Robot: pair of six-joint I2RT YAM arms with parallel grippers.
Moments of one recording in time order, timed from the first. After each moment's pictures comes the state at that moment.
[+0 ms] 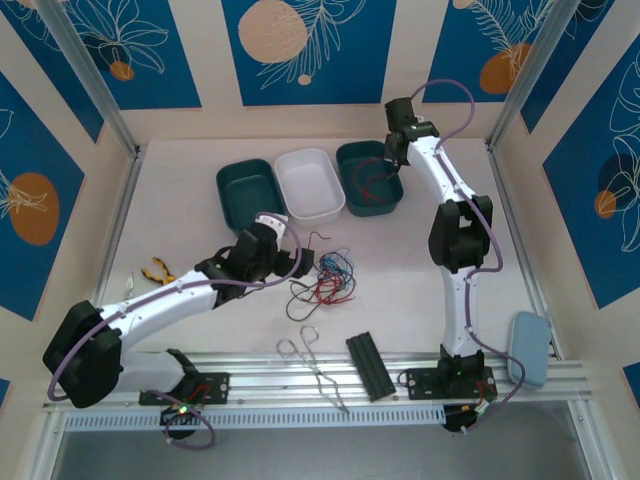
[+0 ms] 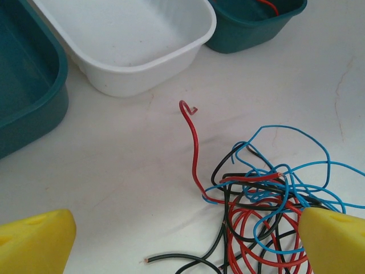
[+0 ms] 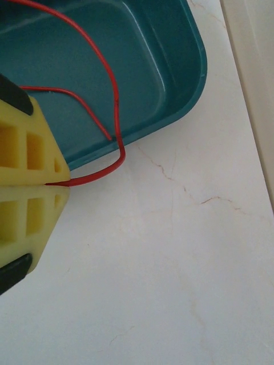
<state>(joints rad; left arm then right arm) -0.76 1.27 0.75 -0.13 -0.11 -0.40 0.21 2.26 2.17 -0.89 0.34 0.41</state>
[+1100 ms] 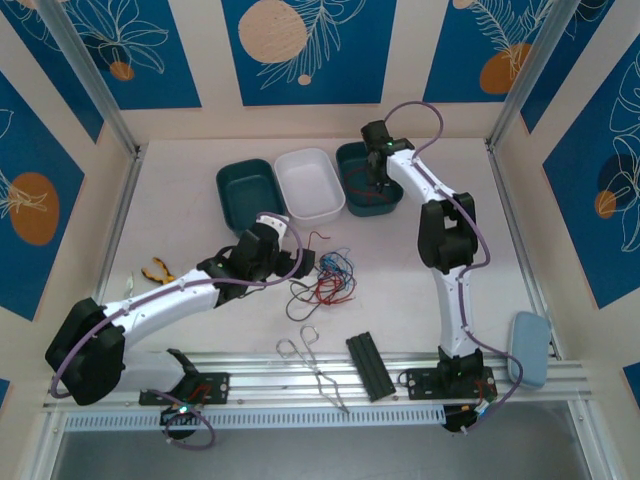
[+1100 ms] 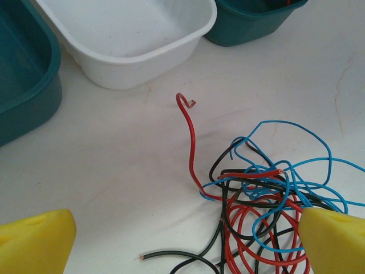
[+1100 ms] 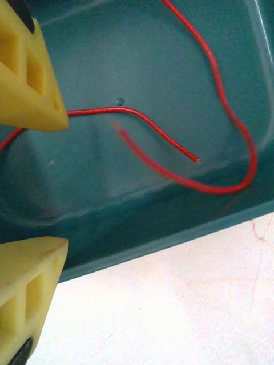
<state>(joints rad) -0.76 1.29 0.76 -0.13 -0.09 -0.42 0.30 2.28 2.03 -0.89 0.33 0.38</state>
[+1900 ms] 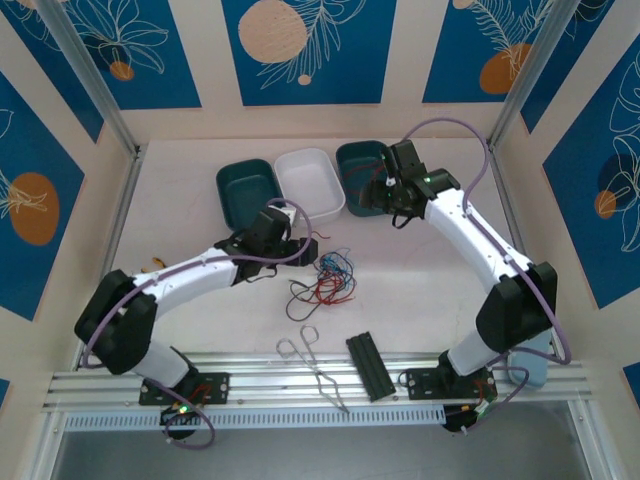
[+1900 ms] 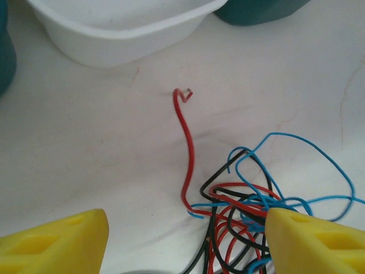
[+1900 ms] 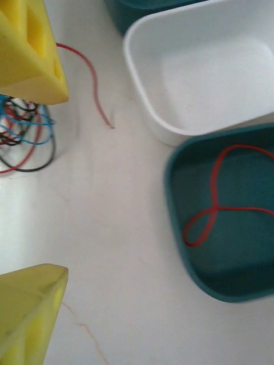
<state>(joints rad) -0.68 1.51 0.90 -0.18 0.06 -0.53 0.40 1.53 1.40 -0.86 0.06 0.51</state>
